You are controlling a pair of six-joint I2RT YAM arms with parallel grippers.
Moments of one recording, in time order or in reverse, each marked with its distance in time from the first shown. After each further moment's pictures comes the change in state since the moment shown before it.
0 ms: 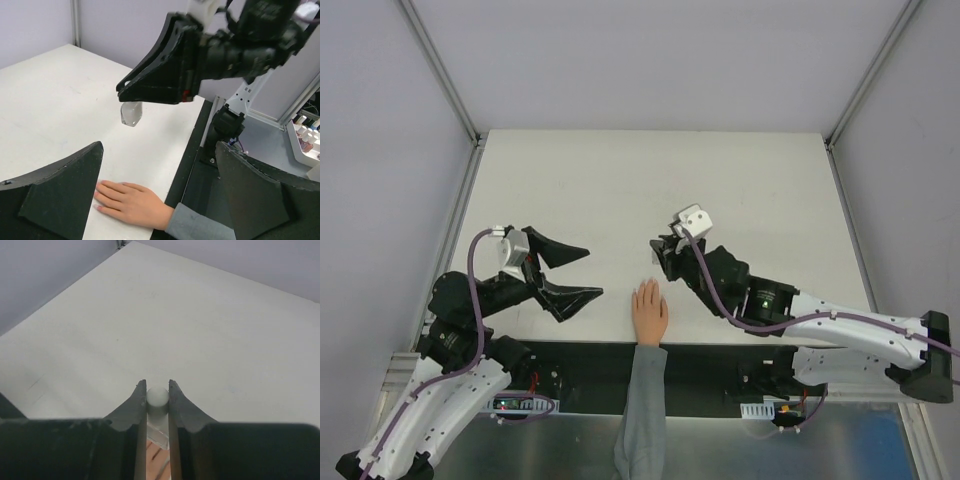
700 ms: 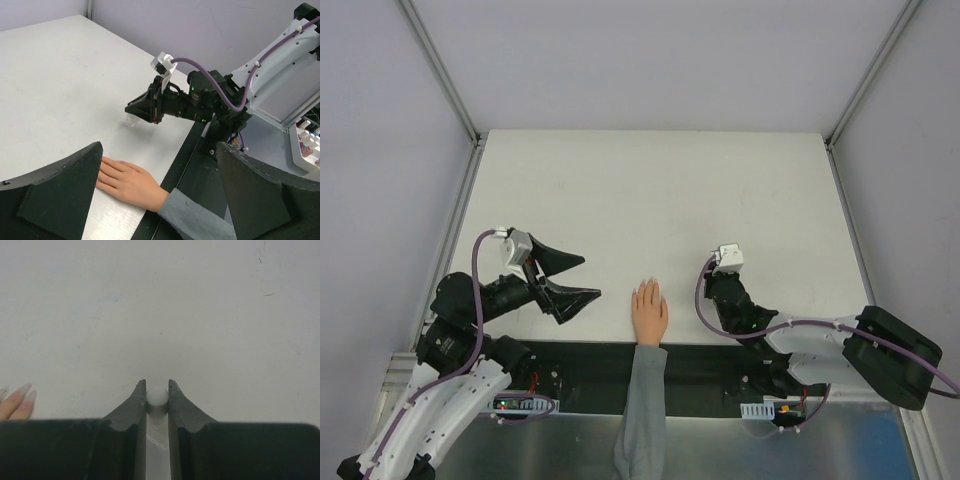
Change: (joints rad) left arm 0.000 -0.075 0.000 -0.177 -0.075 -0.020; right arm -0.310 0.078 -0.780 0.659 0.120 0.107
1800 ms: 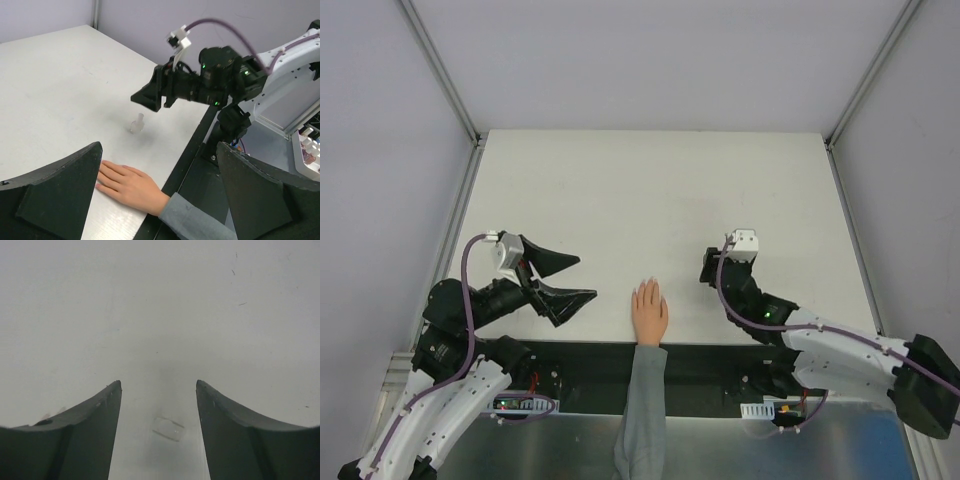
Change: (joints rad) left arm 0.000 -0.035 0.013 -0.022 -0.022 -0.005; right arm -0.016 -0.200 0.165 -0.437 0.063 0.177
